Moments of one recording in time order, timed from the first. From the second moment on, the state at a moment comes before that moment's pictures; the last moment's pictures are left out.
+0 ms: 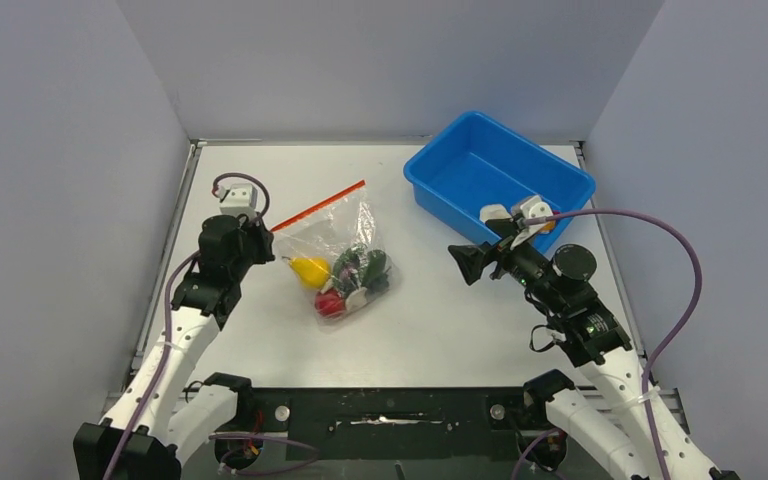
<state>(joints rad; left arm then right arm) -0.24 0.90 0.73 -0.24 -0.07 -0.18 0.41 0.65 0.71 -0.13 -0.24 0.04</state>
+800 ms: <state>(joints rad) -0.11 1.00 0.82 -0.21 -0.13 -0.39 0.41 0.70 0.77 -0.24 -0.09 0.24</state>
